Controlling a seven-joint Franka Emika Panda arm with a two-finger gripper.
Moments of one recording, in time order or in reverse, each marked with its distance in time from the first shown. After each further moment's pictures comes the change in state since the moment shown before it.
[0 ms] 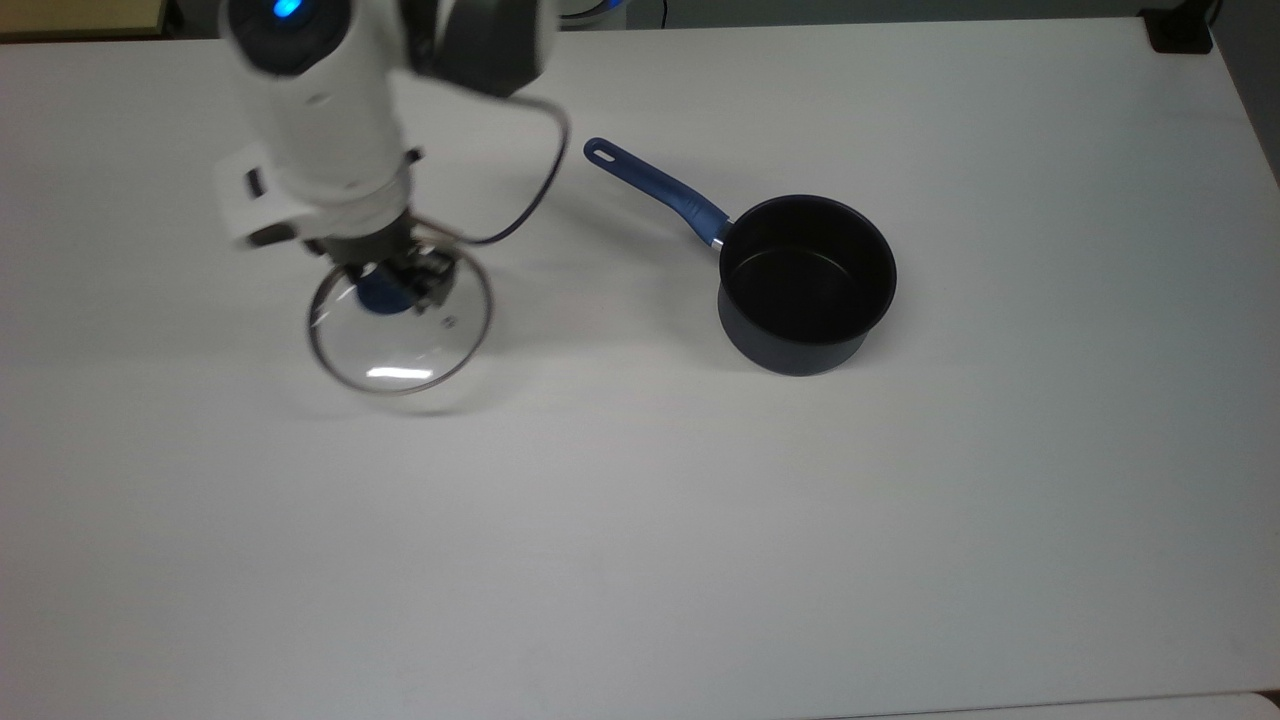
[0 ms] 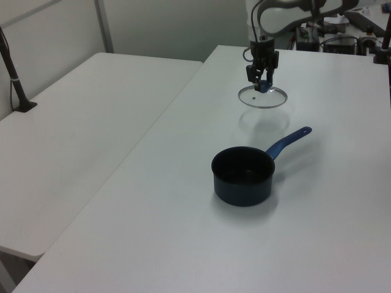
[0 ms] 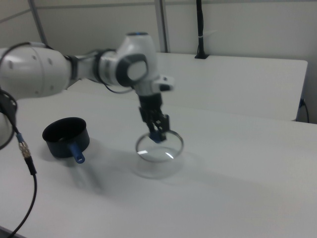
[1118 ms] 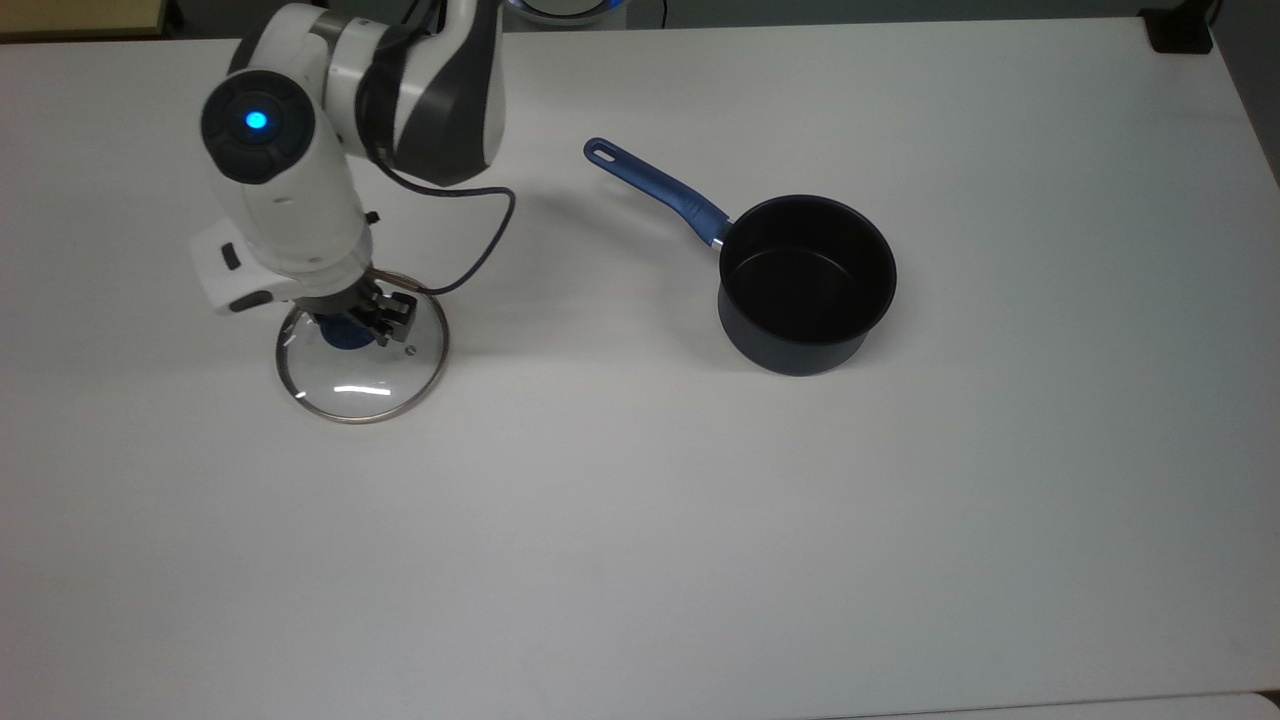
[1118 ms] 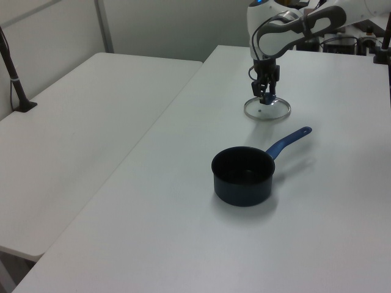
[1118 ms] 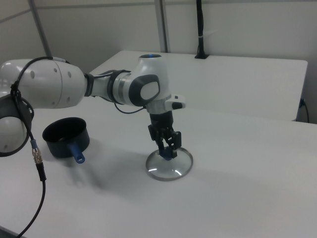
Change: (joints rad) arm -0.052 0.090 0.014 -0.024 -0.038 0.083 -0.121
